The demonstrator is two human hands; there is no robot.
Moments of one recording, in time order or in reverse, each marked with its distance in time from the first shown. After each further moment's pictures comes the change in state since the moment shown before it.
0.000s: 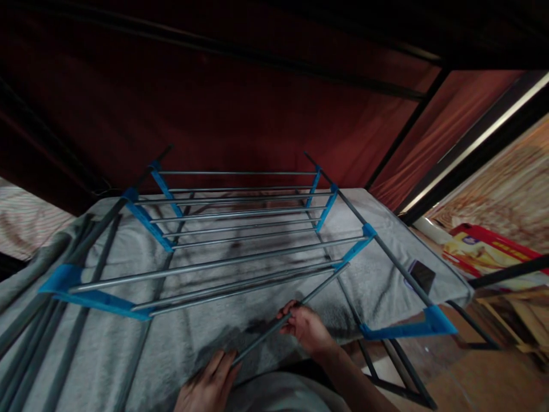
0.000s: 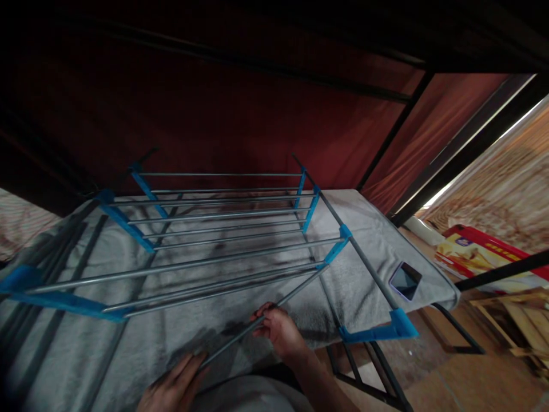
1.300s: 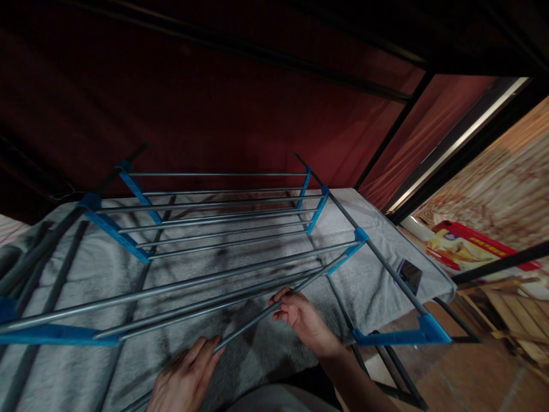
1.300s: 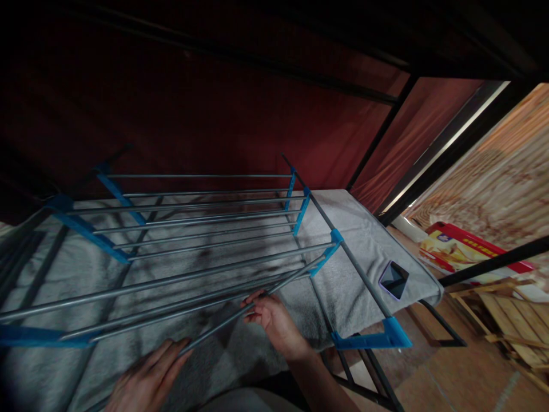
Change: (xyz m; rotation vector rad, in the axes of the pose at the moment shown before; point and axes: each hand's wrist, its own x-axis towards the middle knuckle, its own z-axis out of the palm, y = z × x) left_hand 0.062 -0.029 -0.036 0.001 0.012 0.112; right_hand 0.013 -0.053 0.032 -0.062 -0.032 -0.122
